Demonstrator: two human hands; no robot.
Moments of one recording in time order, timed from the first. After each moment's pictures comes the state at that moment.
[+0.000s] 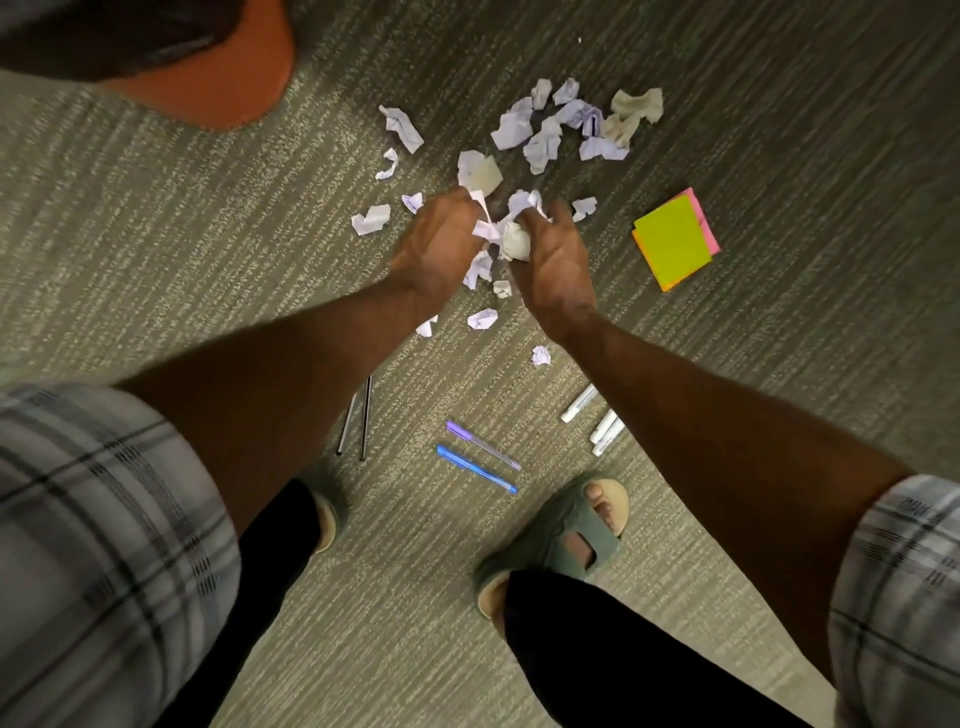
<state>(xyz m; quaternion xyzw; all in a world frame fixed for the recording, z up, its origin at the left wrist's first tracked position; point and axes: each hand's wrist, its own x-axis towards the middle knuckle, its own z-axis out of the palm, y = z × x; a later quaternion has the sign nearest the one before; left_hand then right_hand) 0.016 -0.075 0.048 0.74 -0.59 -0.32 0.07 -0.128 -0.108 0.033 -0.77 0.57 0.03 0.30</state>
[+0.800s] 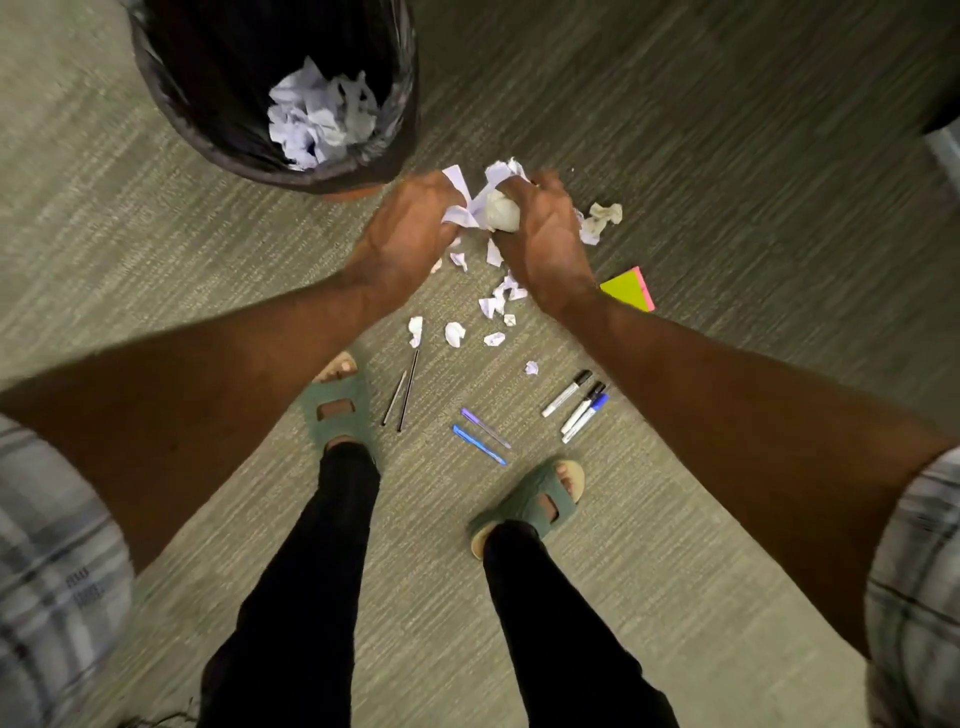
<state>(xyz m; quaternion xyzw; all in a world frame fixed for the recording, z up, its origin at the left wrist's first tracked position) 0.127 -0.067 0.298 0.72 -0.61 -0.29 0.16 -0.027 -0.141 0.280 -0.81 0.50 -0.02 0.29</state>
